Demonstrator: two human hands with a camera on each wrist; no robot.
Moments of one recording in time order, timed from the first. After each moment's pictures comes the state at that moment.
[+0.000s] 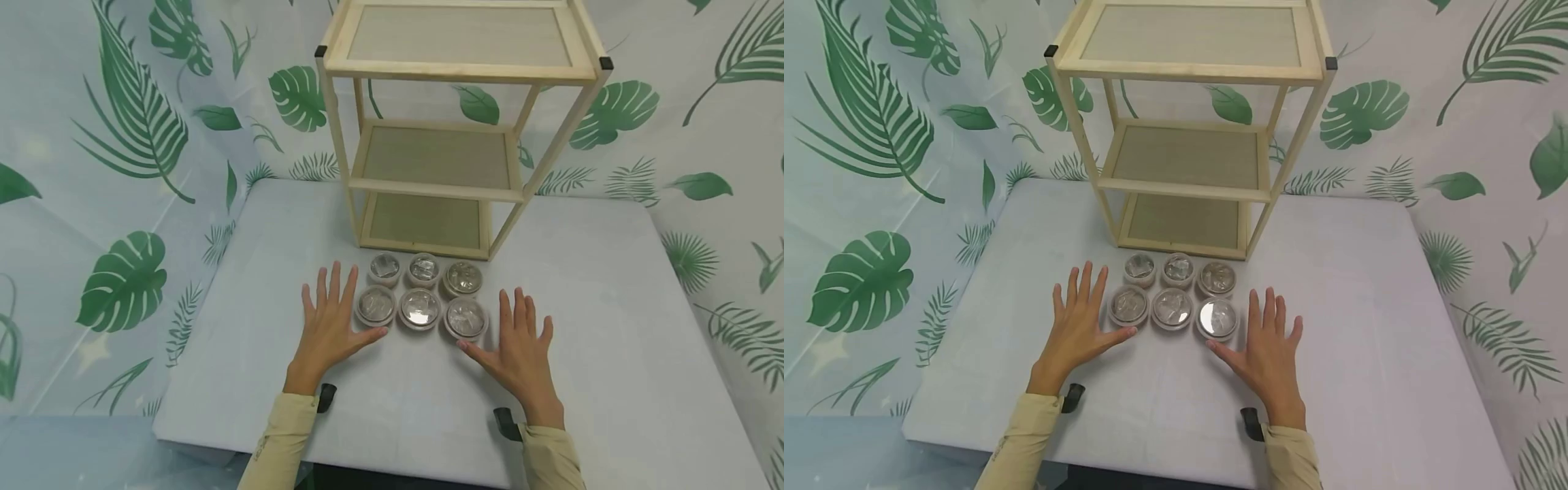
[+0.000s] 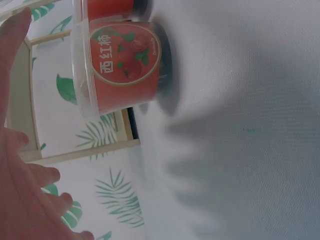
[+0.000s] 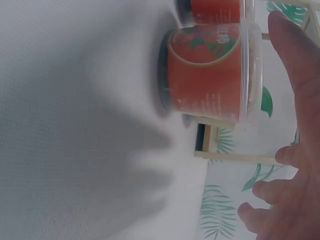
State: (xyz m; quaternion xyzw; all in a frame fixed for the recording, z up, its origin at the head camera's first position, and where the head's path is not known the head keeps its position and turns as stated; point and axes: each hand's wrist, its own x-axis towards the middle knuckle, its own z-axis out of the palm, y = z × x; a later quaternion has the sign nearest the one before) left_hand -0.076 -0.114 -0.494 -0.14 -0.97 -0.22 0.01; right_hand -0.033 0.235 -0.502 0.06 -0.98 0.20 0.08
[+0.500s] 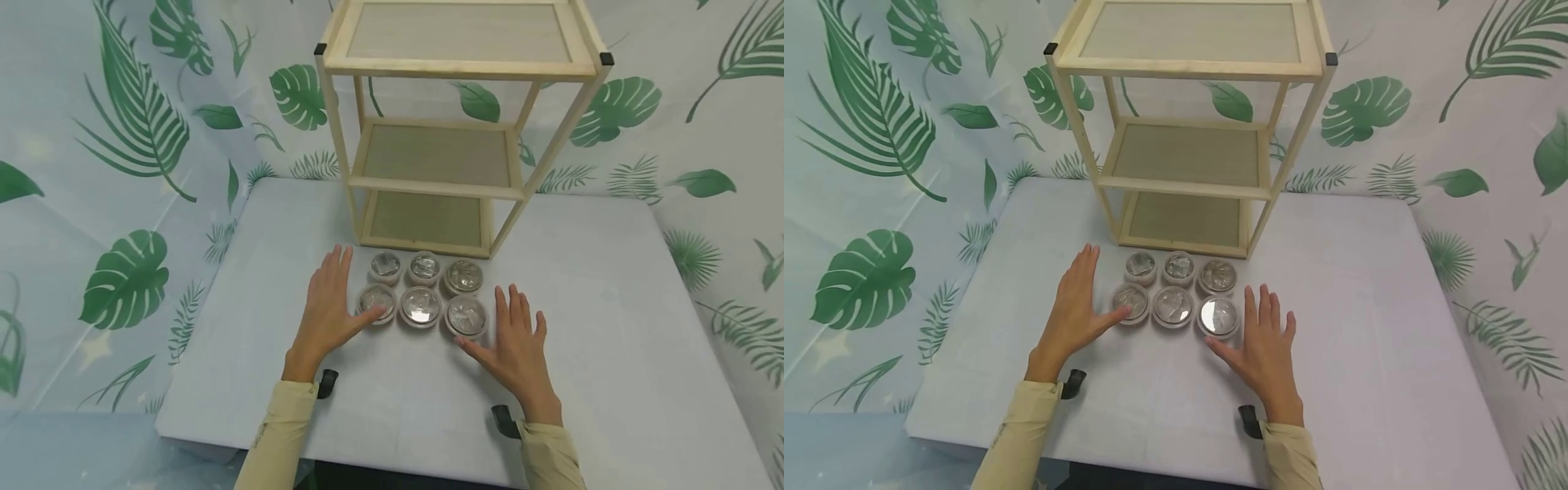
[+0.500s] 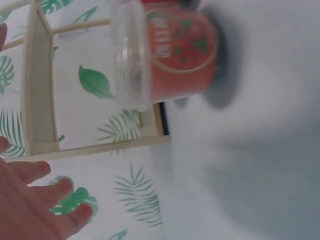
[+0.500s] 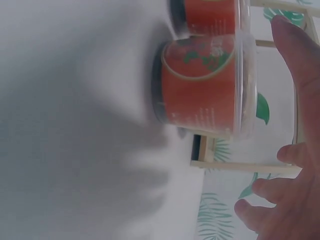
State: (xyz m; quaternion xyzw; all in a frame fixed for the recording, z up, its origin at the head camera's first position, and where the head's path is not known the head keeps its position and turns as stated) left_hand -0.092 -0.114 -0.472 -0.17 -0.93 -0.33 0.08; right_hand -0.035 0.229 -0.498 0.07 -0.97 0.21 0.07
